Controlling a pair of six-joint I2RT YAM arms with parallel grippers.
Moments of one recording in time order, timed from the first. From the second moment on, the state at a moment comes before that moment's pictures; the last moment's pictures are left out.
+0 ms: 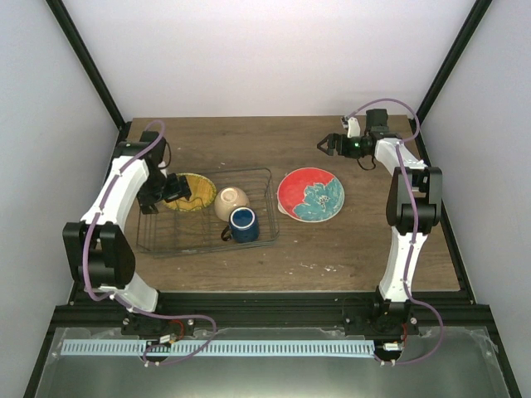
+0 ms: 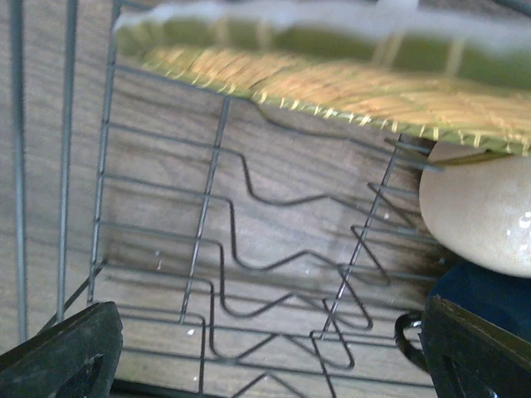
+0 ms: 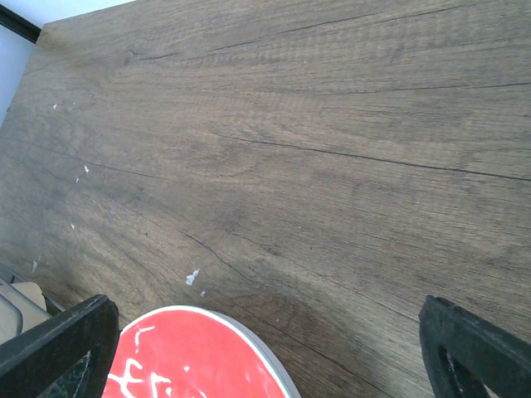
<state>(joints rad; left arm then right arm) -0.05 1.61 1.42 -1.28 0.07 -0.44 0.00 2.11 1.66 -0.43 -0.69 0.04</state>
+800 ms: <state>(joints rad) -0.09 1.76 1.43 -1.08 0.05 -0.40 0.00 2.12 1.72 -0.48 -0.65 0.02</state>
